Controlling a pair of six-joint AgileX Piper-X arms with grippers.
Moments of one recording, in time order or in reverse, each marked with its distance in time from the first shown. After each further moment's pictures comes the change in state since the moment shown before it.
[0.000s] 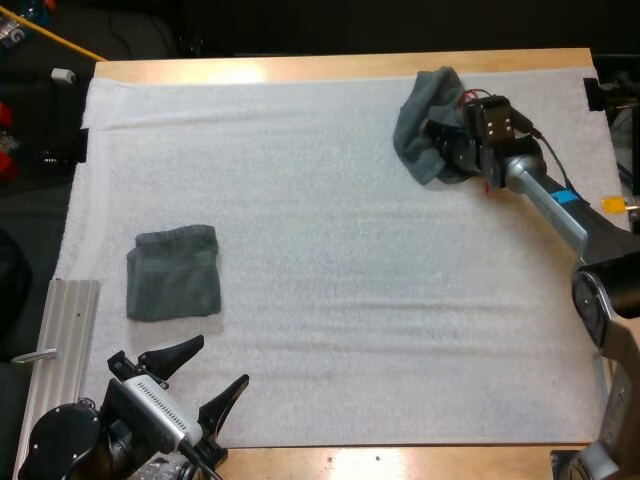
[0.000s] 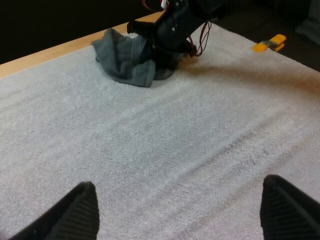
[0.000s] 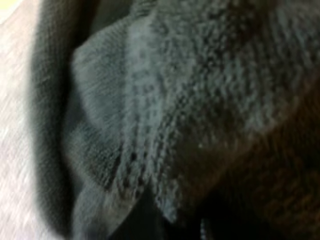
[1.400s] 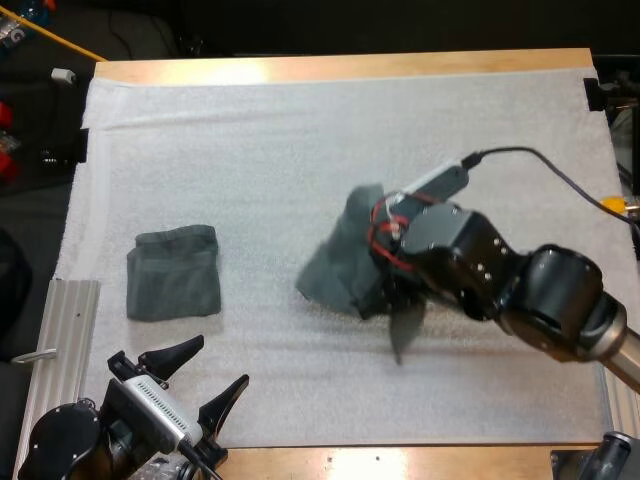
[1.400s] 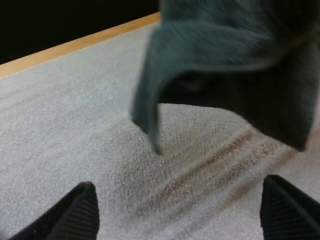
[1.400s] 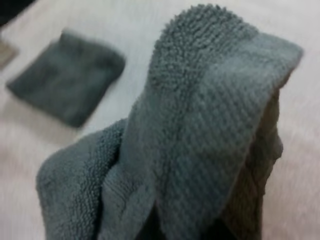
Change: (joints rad) left arm 0.000 0.000 0.000 0.000 0.000 0.000; right arm 0.712 -0.822 0.000 0.805 0.240 -0.421
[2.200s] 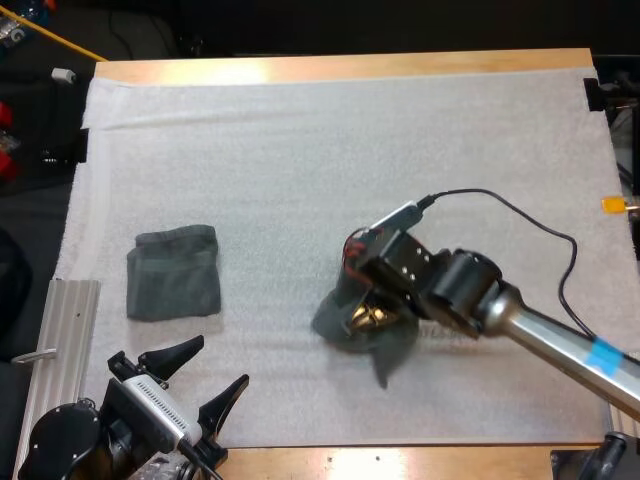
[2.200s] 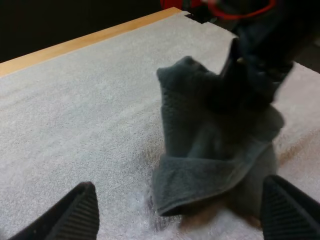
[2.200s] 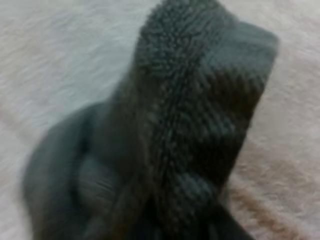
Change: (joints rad) left arm 0.000 0.000 0.000 0.000 0.000 -0.008; right arm -0.076 0.187 0.263 -0.170 -0.013 -0.003
